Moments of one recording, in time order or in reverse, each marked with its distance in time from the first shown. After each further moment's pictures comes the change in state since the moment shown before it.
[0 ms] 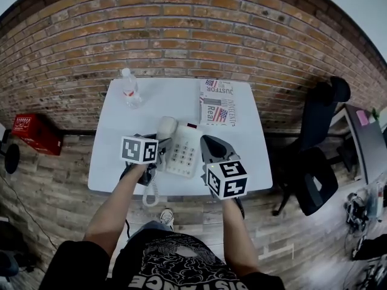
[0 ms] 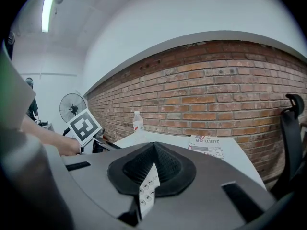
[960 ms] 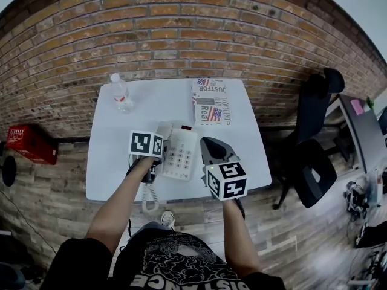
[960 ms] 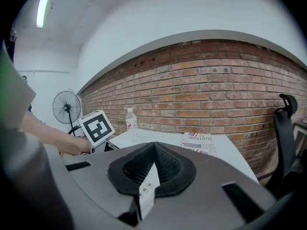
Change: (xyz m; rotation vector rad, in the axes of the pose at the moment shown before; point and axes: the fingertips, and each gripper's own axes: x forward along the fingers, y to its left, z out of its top) left arm 0.044 0.020 -0.012 -0.038 0.191 0.112; right arm 0.004 -0.020 -0.009 0.012 0.026 -0.068
